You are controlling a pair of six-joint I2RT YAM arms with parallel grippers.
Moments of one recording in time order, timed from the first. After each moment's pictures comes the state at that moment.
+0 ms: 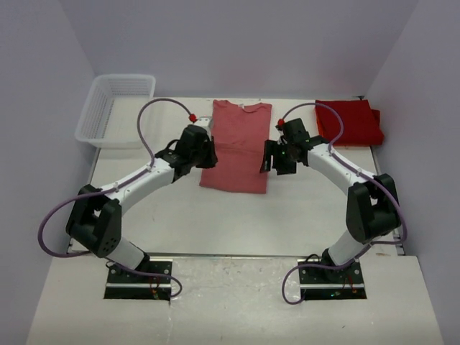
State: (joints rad) left arm -0.64 1.53 1.10 -0.25 -0.07 -0.44; right arm 0.37 1.66 1.24 -0.60 -0.18 0.41
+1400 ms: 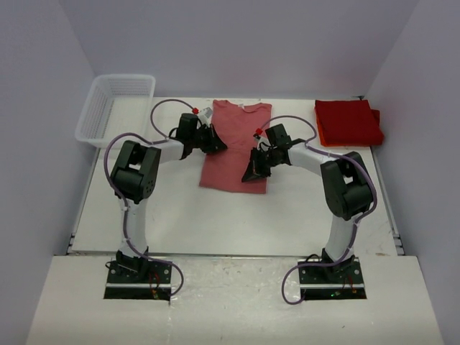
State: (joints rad) left arm -0.32 2.12 1.32 0.20 0.53 -0.54; right arm 0.41 1.91 1.22 -0.38 -0.65 0.52
